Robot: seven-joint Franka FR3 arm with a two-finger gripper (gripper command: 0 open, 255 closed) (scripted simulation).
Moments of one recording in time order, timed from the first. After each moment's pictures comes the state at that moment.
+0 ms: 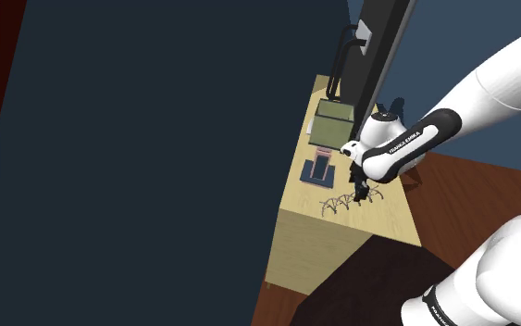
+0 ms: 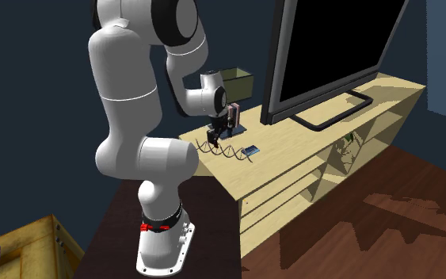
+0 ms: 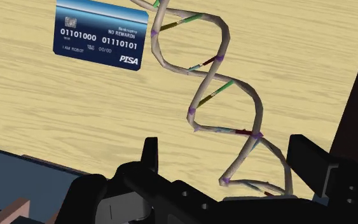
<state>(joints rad) -0.04 0.01 -0.39 -2.68 -0.33 2.74 -0.94</state>
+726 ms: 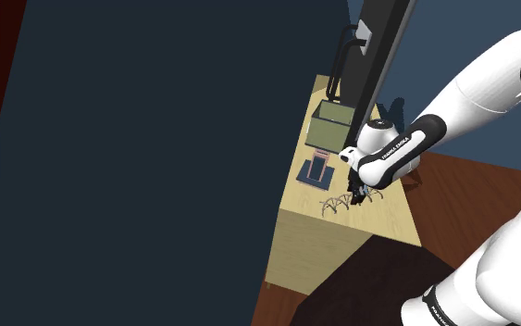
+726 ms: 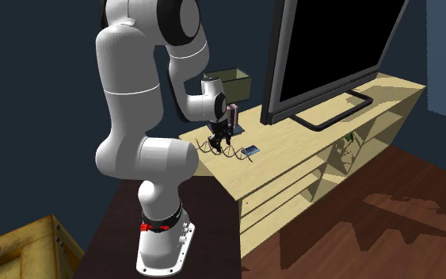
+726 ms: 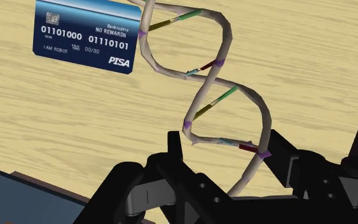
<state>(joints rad) -0.04 0.10 -0.38 -2.67 -0.31 2.81 -0.95</state>
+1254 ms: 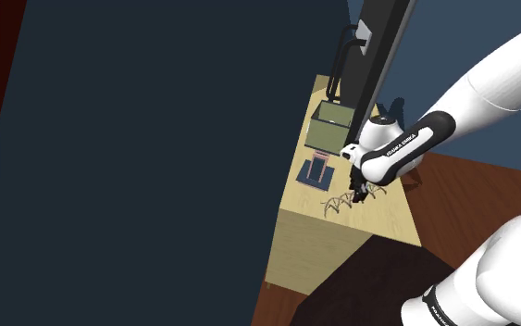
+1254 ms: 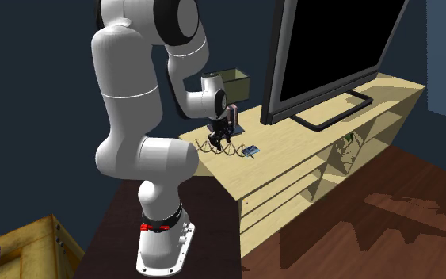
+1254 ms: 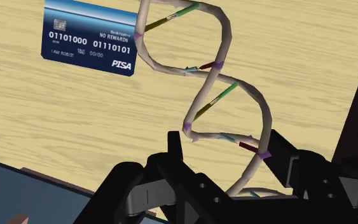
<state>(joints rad) -0.04 0.04 -0.39 -2.67 -0.33 2.76 -0.94</state>
